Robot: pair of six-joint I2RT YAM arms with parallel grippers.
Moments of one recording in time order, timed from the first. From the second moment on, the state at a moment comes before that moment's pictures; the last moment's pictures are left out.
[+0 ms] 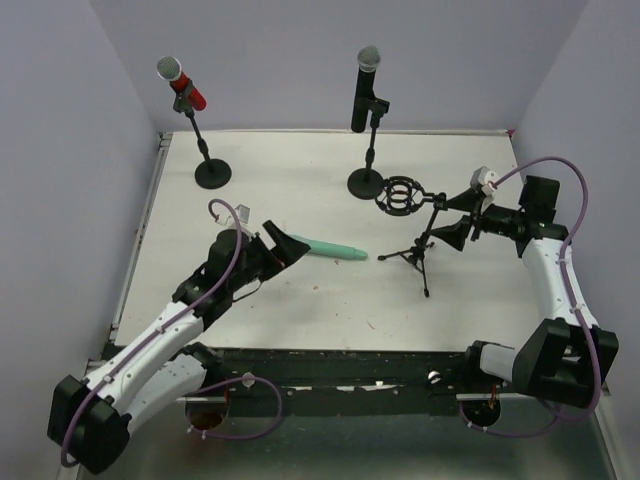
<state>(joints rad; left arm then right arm) -0.50 0.77 0.48 -0.07 0.13 -0.97 -0.22 1.22 0.92 -0.43 -1.23 -0.76</state>
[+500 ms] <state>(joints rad) -0.69 1.54 1.16 -0.66 -0.15 -1.47 -0.25 1.19 0.94 -0.54 -1.21 -0.87</state>
